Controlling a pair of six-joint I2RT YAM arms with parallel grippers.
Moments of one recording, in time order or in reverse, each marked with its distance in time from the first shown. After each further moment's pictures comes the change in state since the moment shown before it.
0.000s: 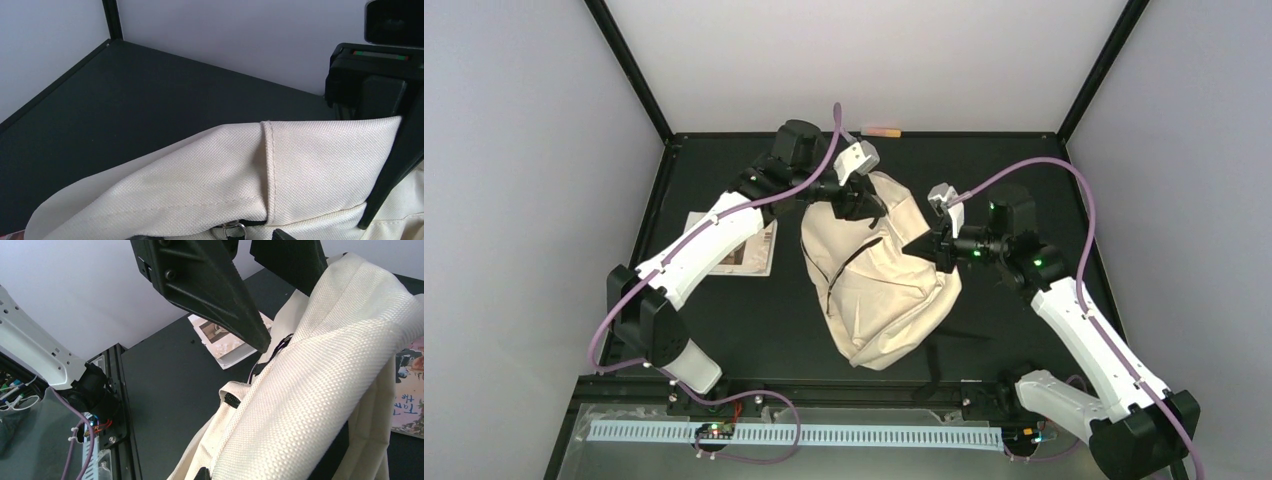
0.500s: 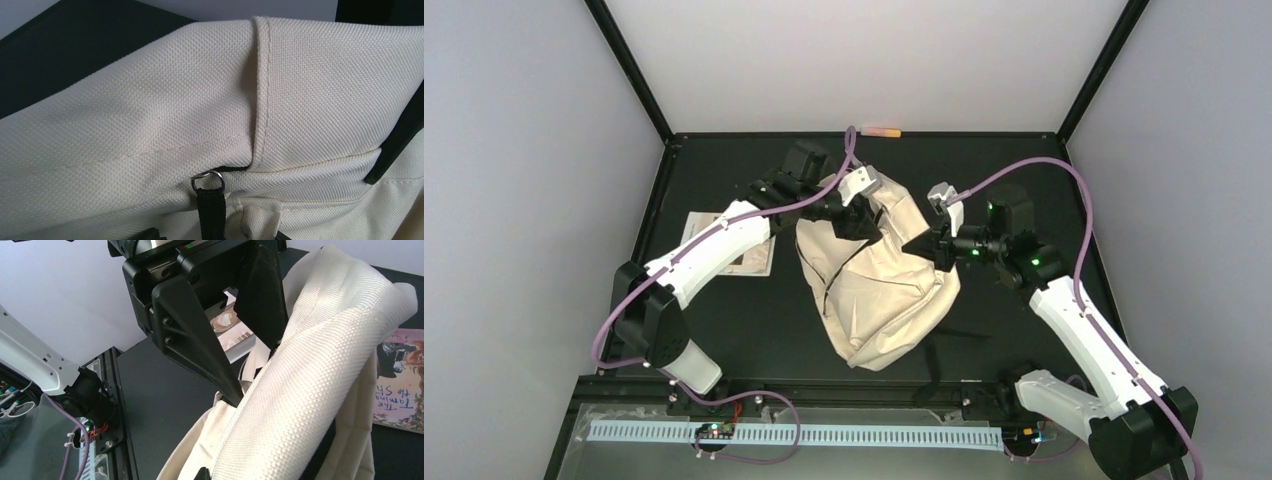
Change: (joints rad) left arm -0.021 0.002 -0.114 -0.033 -0.023 0.034; right arm 0.000 0.006 -0.018 0.021 0.020 0.025
